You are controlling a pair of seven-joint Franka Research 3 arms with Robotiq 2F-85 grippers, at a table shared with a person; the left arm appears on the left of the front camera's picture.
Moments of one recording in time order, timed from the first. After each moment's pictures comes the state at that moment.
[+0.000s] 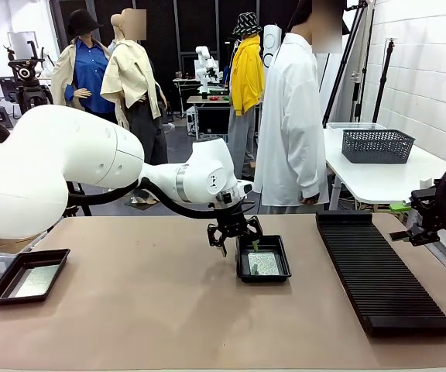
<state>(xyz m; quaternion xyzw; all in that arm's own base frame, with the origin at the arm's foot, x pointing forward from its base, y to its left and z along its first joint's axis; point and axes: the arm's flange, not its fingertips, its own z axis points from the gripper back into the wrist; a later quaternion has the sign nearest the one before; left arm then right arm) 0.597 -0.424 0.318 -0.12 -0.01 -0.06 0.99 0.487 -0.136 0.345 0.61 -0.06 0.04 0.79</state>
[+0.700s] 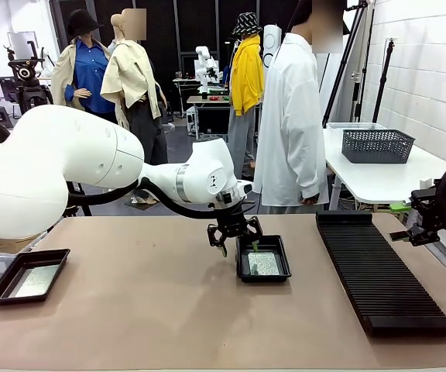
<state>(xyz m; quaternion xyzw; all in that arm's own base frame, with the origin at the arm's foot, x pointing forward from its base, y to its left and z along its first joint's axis) 0.597 -0.424 0.318 -0.12 -0.01 -0.06 0.99 0.487 -0.136 0.345 0.61 -0.06 0.04 0.79</state>
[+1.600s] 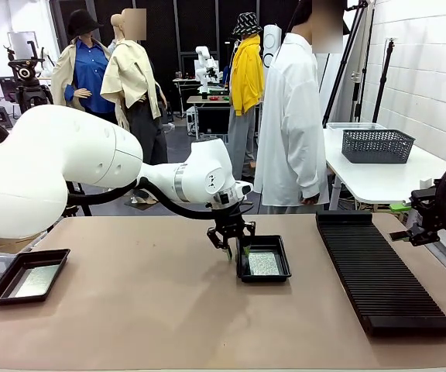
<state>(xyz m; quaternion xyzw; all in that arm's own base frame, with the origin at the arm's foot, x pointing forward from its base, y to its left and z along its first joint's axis) 0.598 -0.418 0.316 -0.12 0.00 -0.08 0.99 0.487 -0.136 0.345 0.61 -0.06 0.04 0.79</state>
